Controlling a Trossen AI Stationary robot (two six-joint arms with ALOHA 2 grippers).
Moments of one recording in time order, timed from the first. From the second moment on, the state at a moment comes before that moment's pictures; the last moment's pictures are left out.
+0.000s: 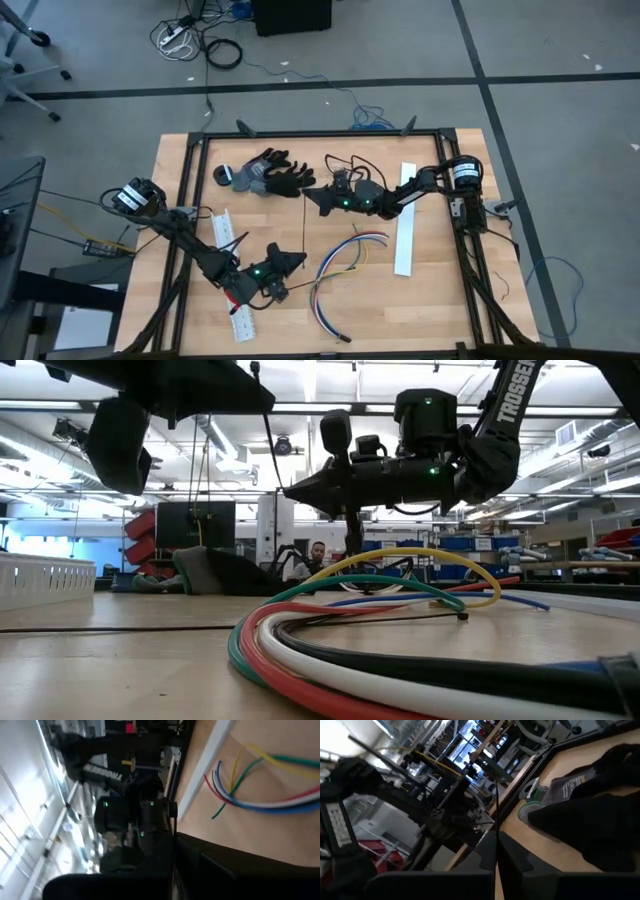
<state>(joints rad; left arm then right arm) -0.66 1.66 0.74 0.64 -1.07 1.12 -0.08 1.99 0.82 1.23 0.19 0.85</state>
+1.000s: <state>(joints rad) -0.54 1.39 0.65 0.59 -0.19 -0.31 0.38 1.99 0.82 1.32 0.52 -0.42</state>
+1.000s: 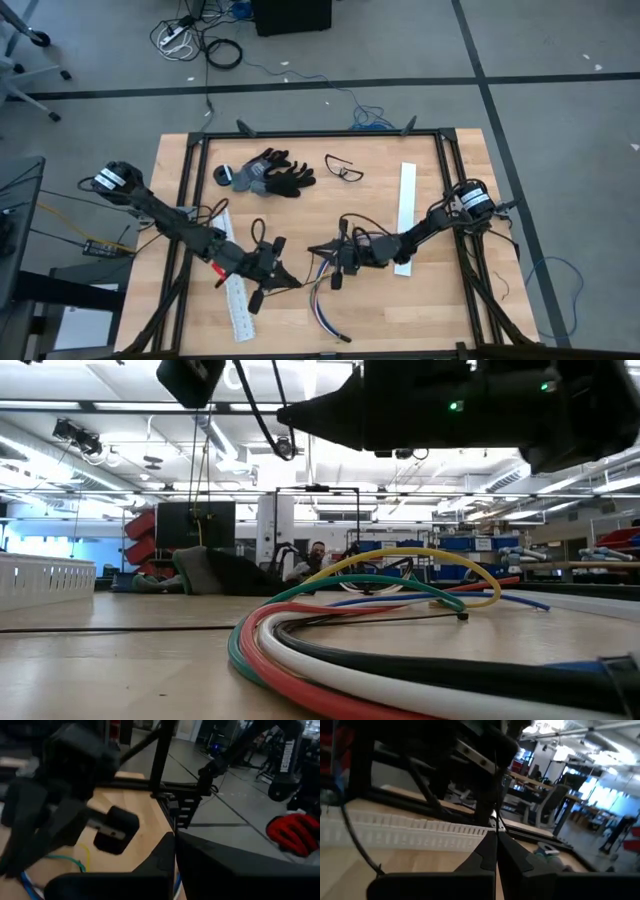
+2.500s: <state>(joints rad) -0.36 1.98 0.60 1.57 0.31 -0.82 0.60 1.99 0.85 1.12 0.87 -0.67</state>
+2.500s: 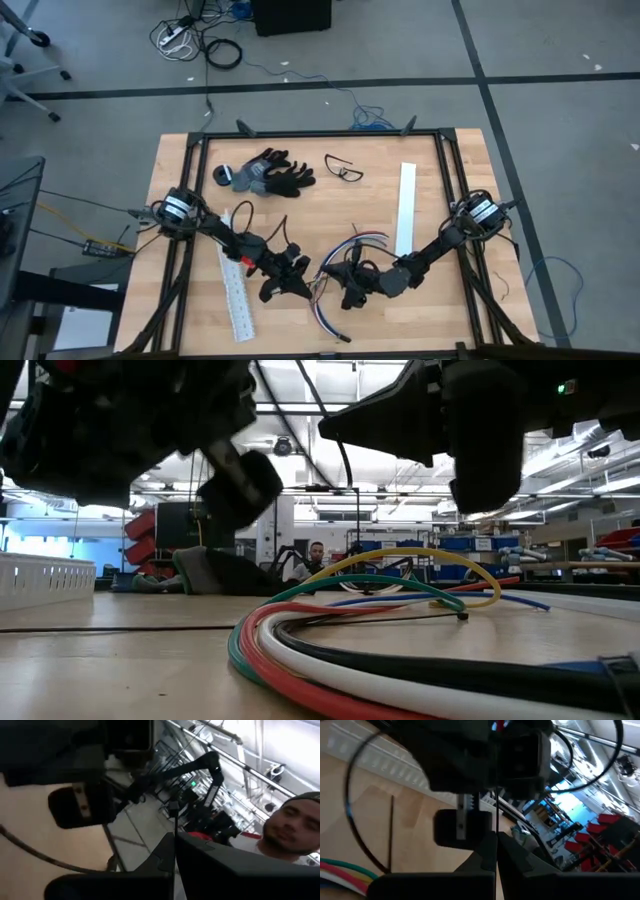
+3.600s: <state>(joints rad) -0.32 1.98 0.61 1.53 0.35 -0.88 0.61 1.99 0.85 1.10 0.84 -0.65</state>
